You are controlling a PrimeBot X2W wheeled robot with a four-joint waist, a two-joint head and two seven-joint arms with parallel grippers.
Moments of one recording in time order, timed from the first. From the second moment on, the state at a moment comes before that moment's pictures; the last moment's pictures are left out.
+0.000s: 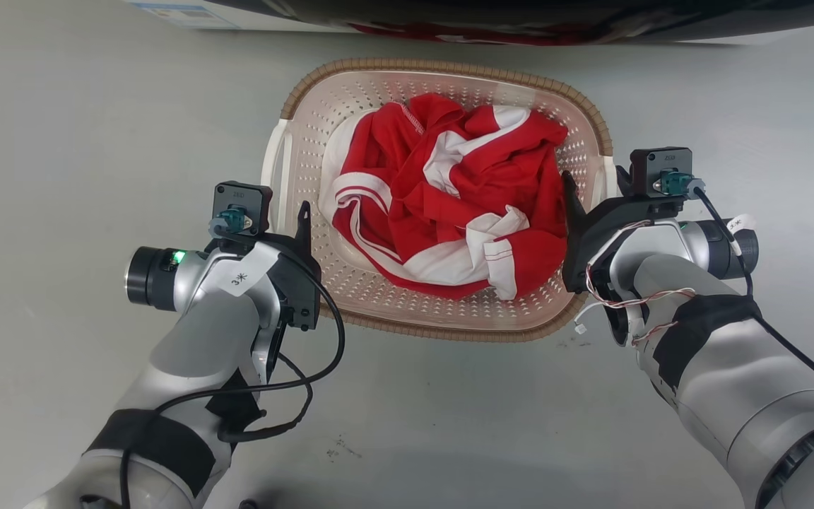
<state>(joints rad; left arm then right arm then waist) -0.98 0.03 -0.85 1.20 -0.80 0.10 -0.17 -1.10 -0.07 1.13 1.23 1.06 -0.13 -0.19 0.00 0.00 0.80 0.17</state>
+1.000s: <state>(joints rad) -0.93 0.05 -0.82 1.21 -0.82 0.08 -0.25 -1.07 -0.07 1.08 1.21 1.07 -0.10 -0.25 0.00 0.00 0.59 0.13</state>
